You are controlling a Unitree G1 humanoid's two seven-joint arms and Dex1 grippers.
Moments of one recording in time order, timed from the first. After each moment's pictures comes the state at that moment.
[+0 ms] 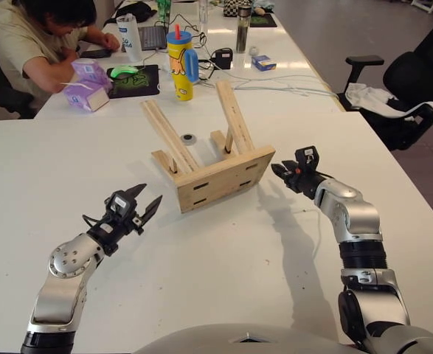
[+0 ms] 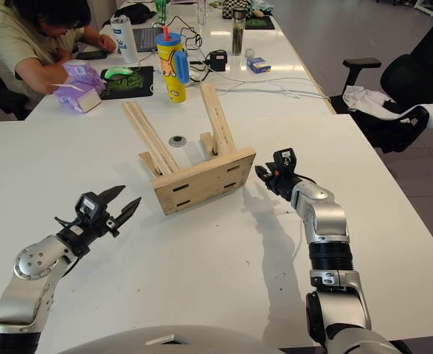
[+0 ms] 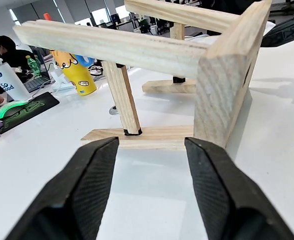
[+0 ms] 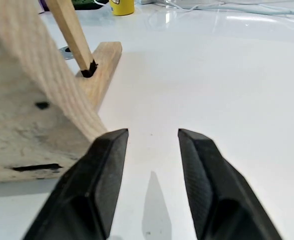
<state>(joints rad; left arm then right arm) 0.22 0.49 0.08 -0.32 -0.19 0.07 -0.60 -0.39 -0.32 -0.10 0.17 0.20 0.59 0.45</state>
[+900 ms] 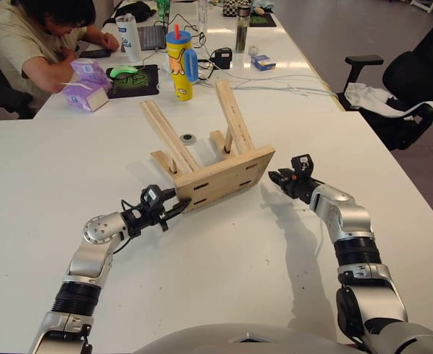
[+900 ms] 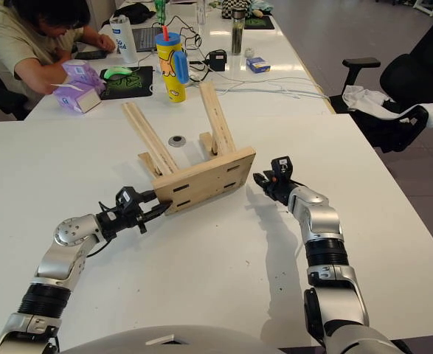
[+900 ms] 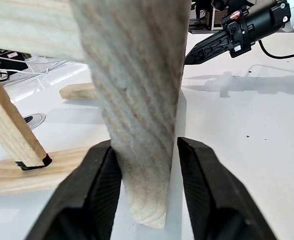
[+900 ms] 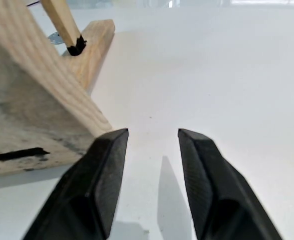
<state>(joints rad) -0.09 0.45 -0.10 0.06 -0.23 -0.01 -0.88 -0.43 -0.31 -0.10 0.36 0.21 0.51 0.47</state>
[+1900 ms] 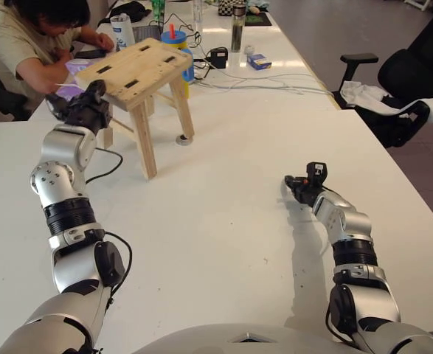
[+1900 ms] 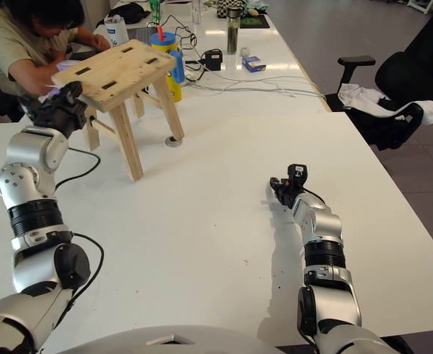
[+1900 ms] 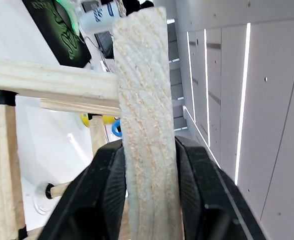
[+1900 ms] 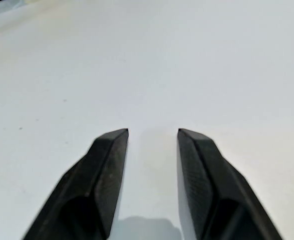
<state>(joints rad) -0.72 0.33 0.56 0.41 -1.44 0.49 0.30 -0.43 -0.25 -0.20 0.44 0.25 0.54 0.25</state>
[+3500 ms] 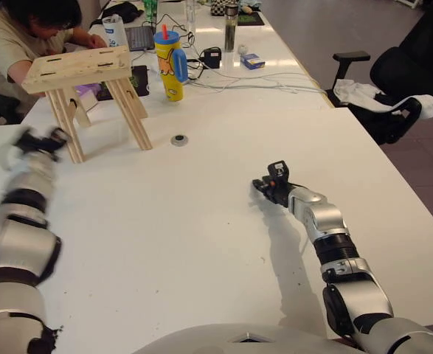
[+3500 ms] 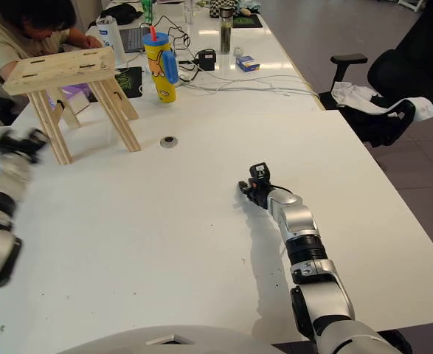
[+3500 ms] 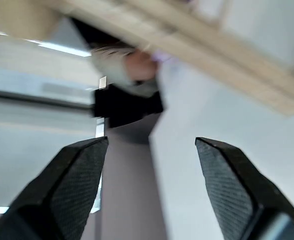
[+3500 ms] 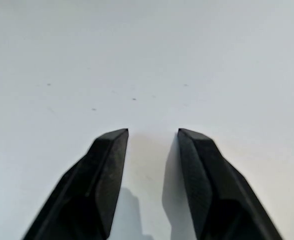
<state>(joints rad) -1.03 0.93 -0.48 1.35 0.40 0.02 0.15 -0.46 -0.22 0.08 0.41 0.13 0.53 0.38</state>
